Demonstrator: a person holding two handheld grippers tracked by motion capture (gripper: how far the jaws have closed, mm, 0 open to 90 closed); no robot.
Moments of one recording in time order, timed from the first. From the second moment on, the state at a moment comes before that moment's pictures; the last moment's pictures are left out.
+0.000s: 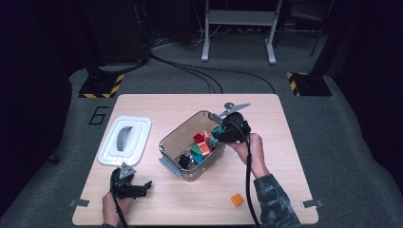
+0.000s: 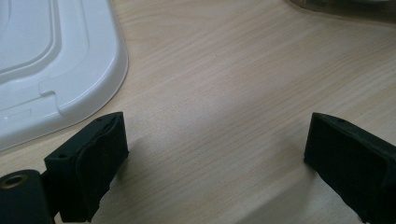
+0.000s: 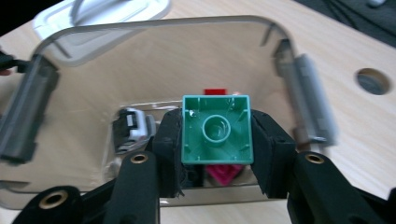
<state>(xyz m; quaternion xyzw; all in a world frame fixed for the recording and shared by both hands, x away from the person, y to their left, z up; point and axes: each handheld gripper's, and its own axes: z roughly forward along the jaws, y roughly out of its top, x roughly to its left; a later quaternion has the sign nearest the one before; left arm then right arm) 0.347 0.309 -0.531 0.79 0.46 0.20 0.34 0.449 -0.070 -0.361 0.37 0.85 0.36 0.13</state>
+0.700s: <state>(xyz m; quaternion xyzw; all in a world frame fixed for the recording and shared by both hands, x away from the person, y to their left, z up) 0.346 0.309 -0.531 0.79 0.46 0.21 0.34 0.420 -0.031 -0.393 0.33 0.88 0.34 0.07</state>
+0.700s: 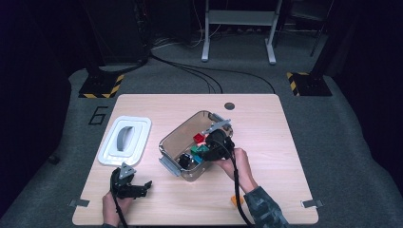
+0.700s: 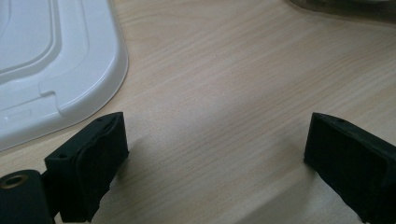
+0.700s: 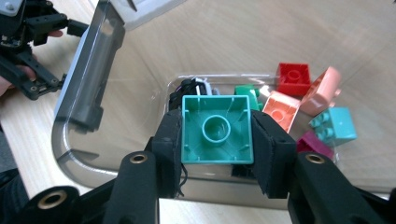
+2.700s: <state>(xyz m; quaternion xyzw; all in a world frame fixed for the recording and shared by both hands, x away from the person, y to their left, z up) 0.347 0.309 -0.531 0.79 0.46 0.21 0.34 0.329 -0.128 -0.485 0.42 0.85 0.30 0.07</state>
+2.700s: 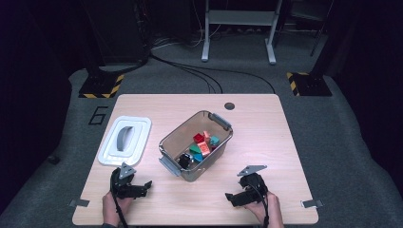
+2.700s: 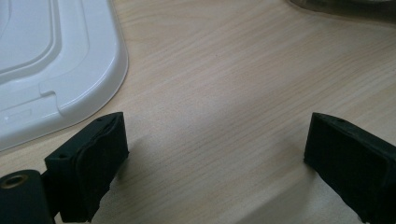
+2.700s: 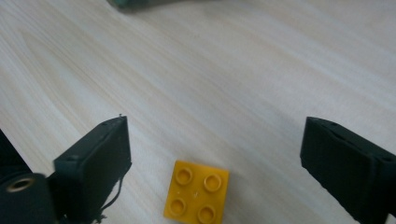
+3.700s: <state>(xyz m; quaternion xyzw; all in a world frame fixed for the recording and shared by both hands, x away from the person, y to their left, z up) 0.347 0.309 -0.531 0.79 0.46 0.21 0.34 0.320 -0.138 -0.499 0.44 0.84 0.30 0.08</state>
